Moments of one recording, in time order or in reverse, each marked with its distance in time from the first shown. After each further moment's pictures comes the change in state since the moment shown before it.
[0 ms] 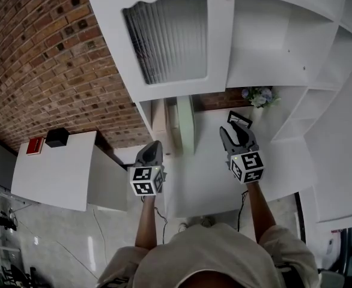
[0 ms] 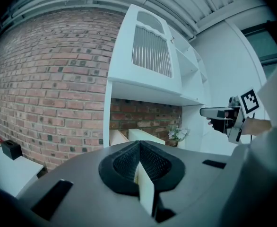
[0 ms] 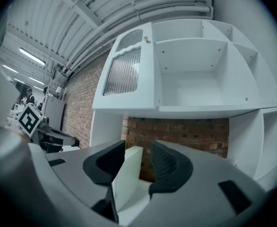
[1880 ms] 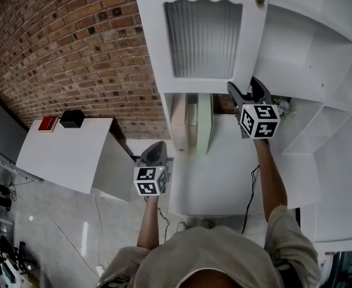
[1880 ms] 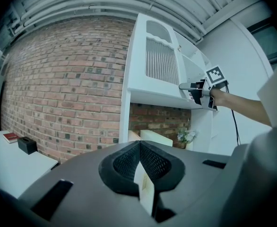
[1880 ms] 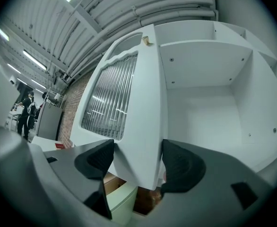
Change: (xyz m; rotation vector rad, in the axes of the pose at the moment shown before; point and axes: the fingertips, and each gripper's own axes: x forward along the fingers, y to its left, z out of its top) left arm -0.051 0.028 -0.005 -0.039 -0.028 0.133; right arm 0.097 -0.025 0.128 -0.015 -0.121 0.012
